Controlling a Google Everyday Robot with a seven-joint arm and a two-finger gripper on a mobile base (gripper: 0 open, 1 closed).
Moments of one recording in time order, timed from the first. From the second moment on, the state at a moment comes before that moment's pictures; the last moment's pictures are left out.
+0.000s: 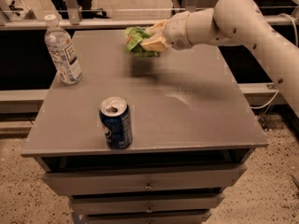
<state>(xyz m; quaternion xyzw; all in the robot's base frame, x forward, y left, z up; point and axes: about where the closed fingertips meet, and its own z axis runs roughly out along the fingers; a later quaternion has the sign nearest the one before) 0.717 -0.021 0.934 -0.57 0.60 0.14 0.54</state>
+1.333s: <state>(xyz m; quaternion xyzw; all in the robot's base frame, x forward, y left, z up) 0.655 0.061 0.889 -0.69 0.50 0.22 0.48</state>
